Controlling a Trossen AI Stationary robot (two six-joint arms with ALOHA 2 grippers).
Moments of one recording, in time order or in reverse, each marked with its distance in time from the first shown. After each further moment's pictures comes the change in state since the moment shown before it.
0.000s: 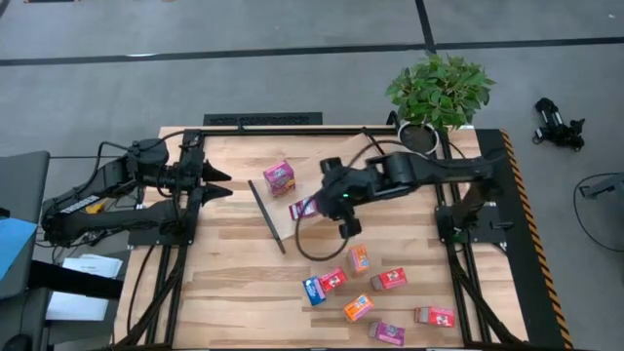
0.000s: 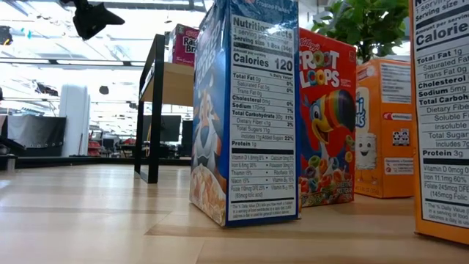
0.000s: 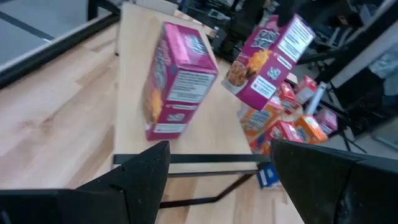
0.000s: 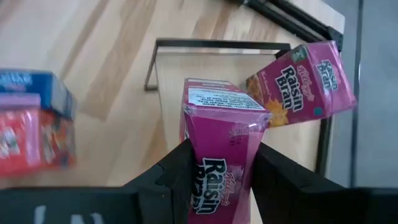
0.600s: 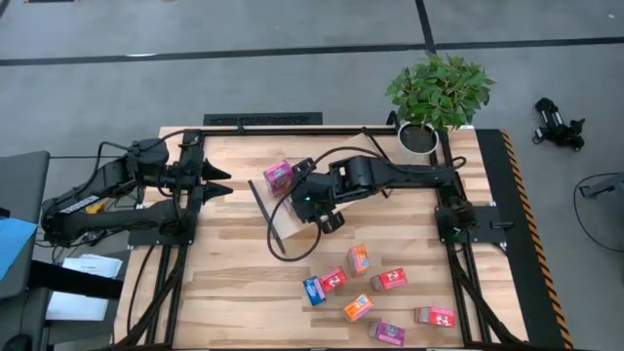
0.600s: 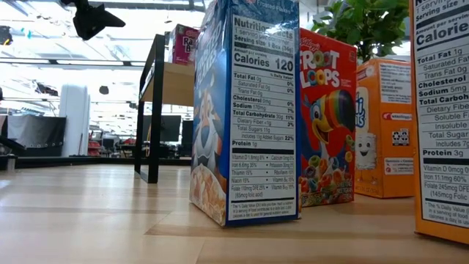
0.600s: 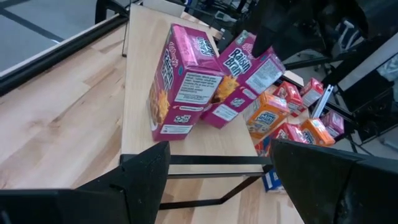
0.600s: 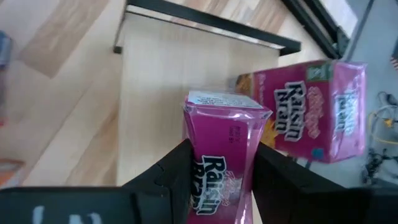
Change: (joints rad) left arm 0.000 0.000 0.000 -0.002 -0.024 0.000; right arm -0.041 0.278 0.291 -0.150 0.070 -0.246
